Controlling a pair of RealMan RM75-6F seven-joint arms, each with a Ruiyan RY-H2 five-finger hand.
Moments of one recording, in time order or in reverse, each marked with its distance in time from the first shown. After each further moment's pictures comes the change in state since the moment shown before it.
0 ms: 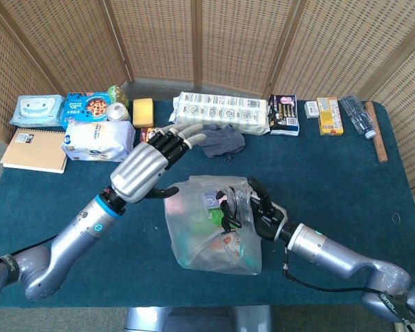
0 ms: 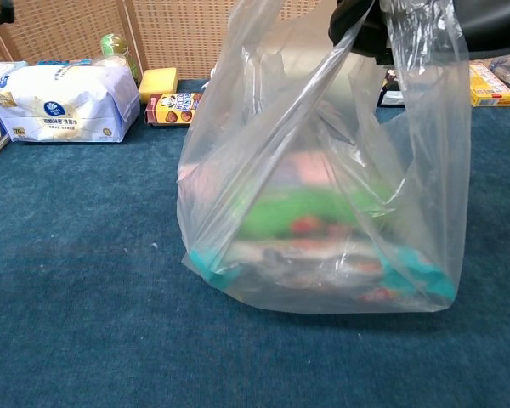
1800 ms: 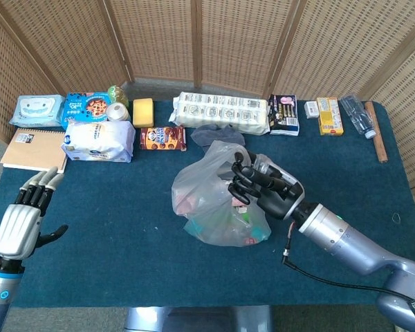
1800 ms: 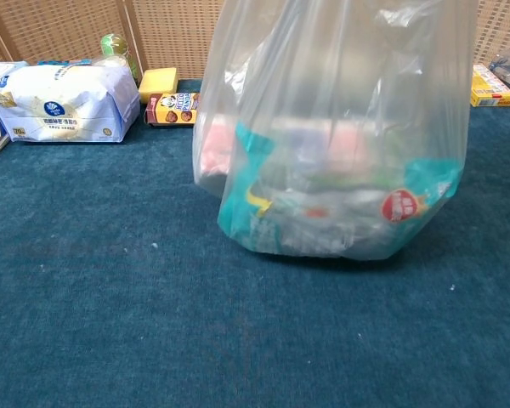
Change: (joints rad) left arm 0.639 0.007 0.315 0.122 0.236 0.471 0.014; right arm -0.110 0.230 0.340 -0.156 0.165 -0.084 0.138
